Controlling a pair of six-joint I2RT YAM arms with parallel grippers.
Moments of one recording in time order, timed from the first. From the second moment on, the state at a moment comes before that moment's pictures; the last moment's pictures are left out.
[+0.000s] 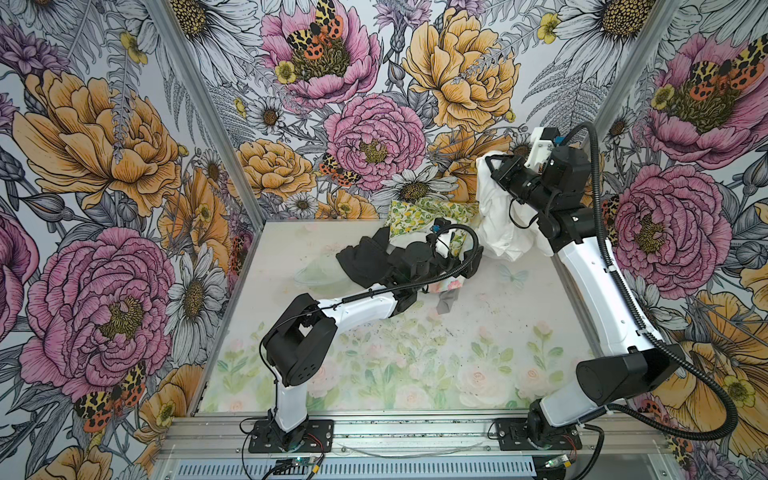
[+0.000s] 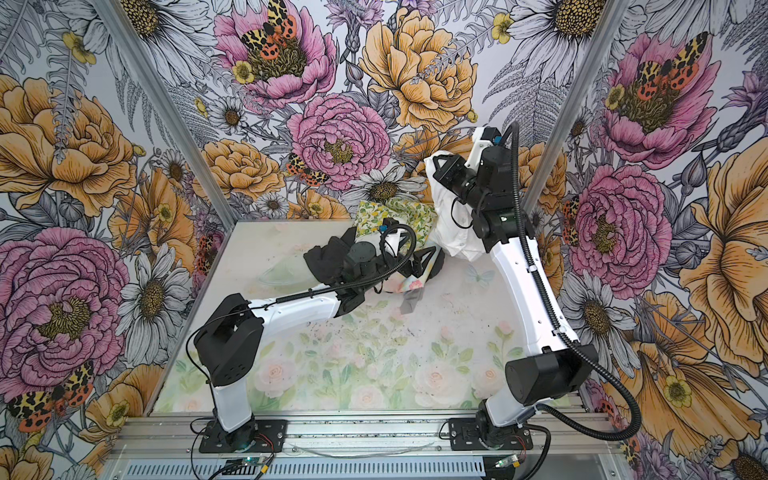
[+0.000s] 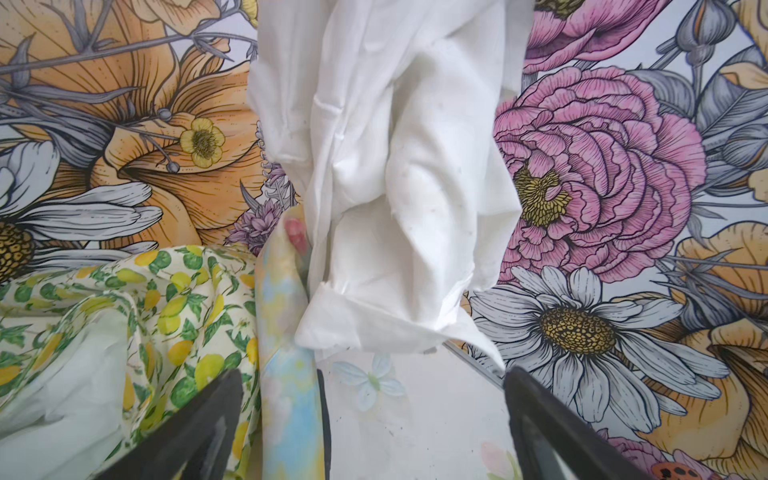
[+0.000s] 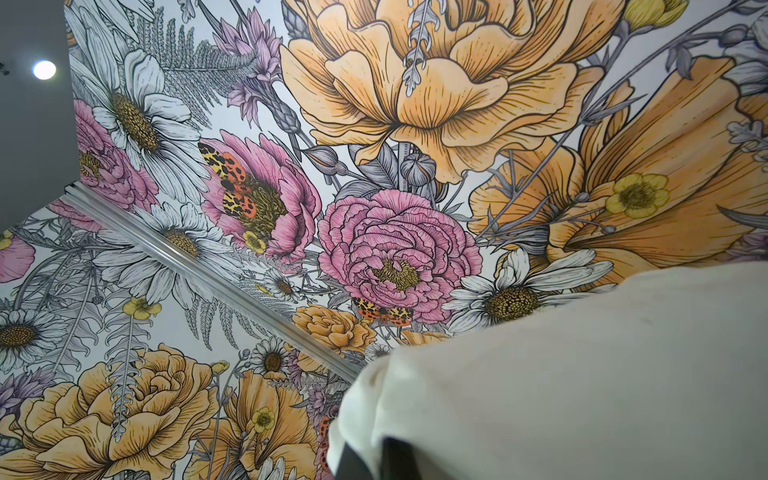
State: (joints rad) left arm -0.84 1.89 1.36 0.61 0.07 -0.28; right arm 0.18 1.57 1.85 -0.34 -0.29 0.77
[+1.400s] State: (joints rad) left arm -0.69 2.17 1.63 0.92 0.21 -0.50; right arm 0.18 1.29 1.33 -0.29 -0.19 0.64
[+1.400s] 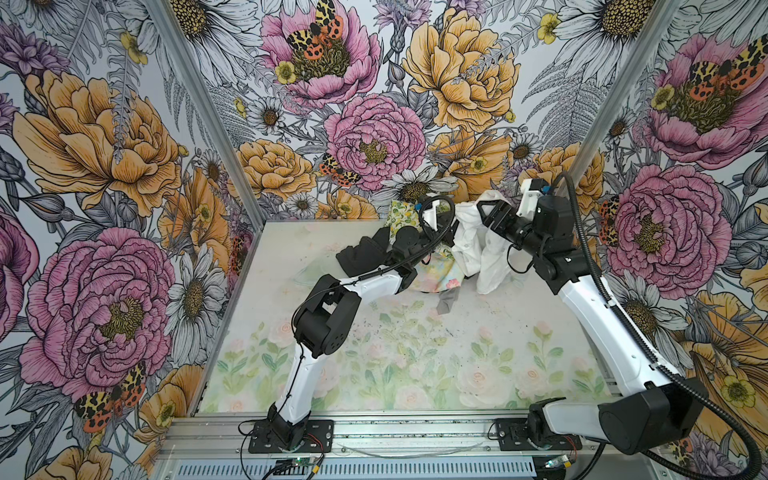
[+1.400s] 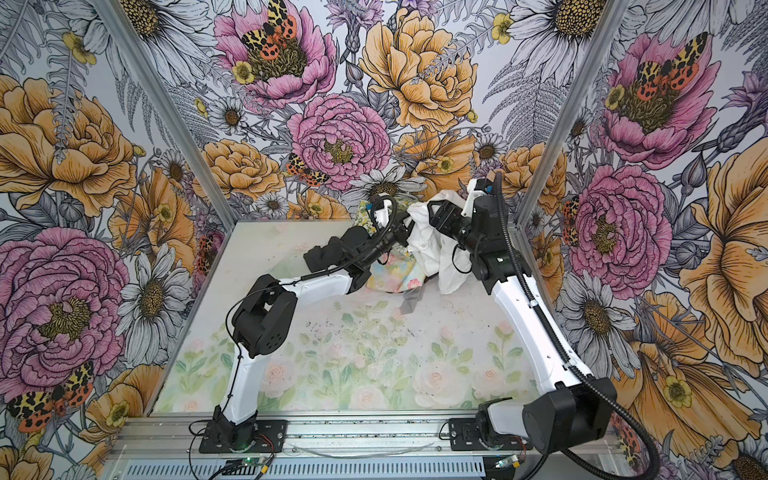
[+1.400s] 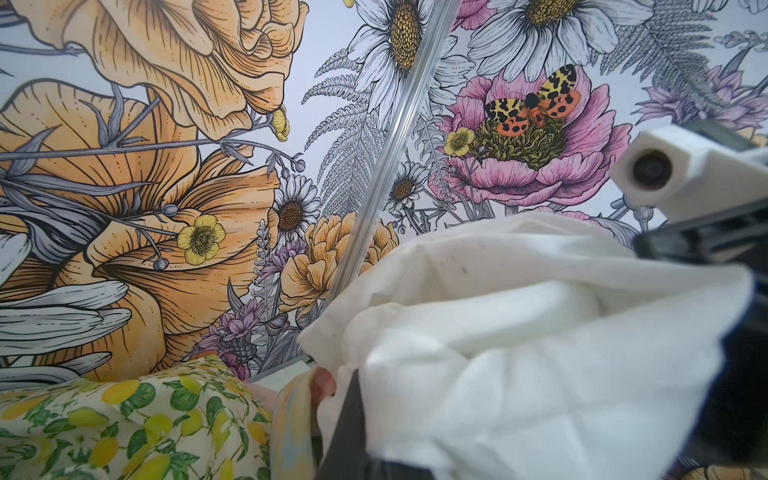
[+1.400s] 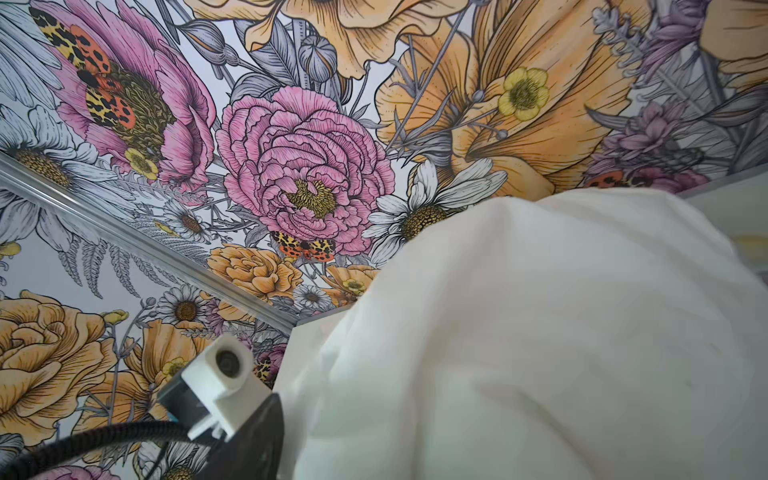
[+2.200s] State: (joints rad) left arm -0.72 2.17 1.98 0.48 0.29 -0.61; right arm 0.19 1.27 0.80 0.31 0.00 0.22
